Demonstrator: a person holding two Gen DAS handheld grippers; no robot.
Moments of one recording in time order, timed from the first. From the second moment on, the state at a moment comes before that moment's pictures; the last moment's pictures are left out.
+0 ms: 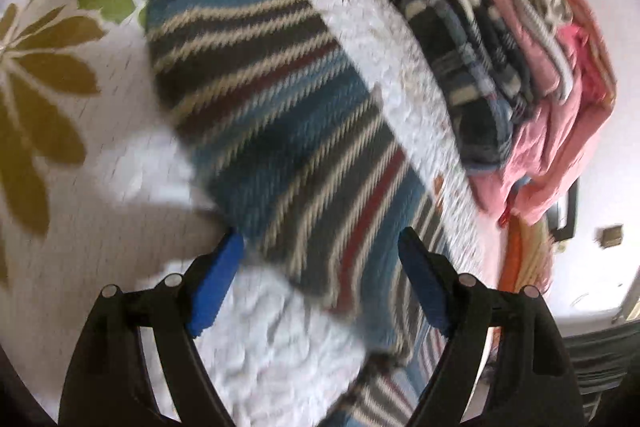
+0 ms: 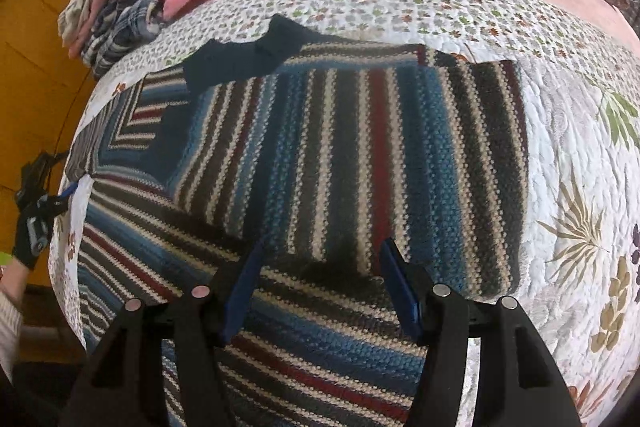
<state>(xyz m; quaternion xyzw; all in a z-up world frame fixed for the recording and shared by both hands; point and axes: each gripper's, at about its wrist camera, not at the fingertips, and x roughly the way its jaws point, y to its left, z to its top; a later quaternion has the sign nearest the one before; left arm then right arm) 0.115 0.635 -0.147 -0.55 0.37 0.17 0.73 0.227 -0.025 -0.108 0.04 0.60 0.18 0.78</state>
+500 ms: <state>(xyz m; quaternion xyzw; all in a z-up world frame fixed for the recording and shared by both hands) 0.118 0.664 -0.158 -0.55 0.31 0.16 0.76 0.225 -0.032 -0.111 0.03 0.61 0.16 0.78</state>
